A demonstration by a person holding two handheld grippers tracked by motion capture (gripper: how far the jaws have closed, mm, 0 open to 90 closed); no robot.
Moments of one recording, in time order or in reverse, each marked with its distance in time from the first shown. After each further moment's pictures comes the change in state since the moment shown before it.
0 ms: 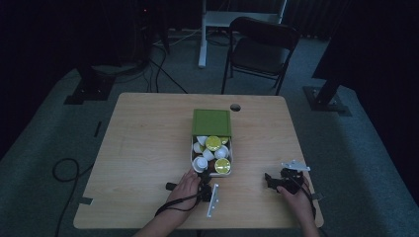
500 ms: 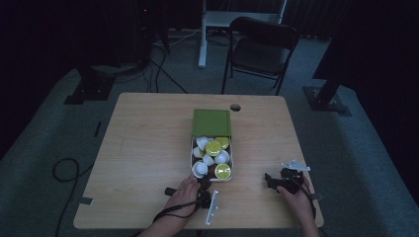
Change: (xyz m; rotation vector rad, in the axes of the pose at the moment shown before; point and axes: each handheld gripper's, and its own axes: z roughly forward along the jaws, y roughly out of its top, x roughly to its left) left arm -0.009 0.003 -0.013 -0.013 -0.008 0.005; right arm 0.000 0.000 0.000 0.001 0.000 0.001
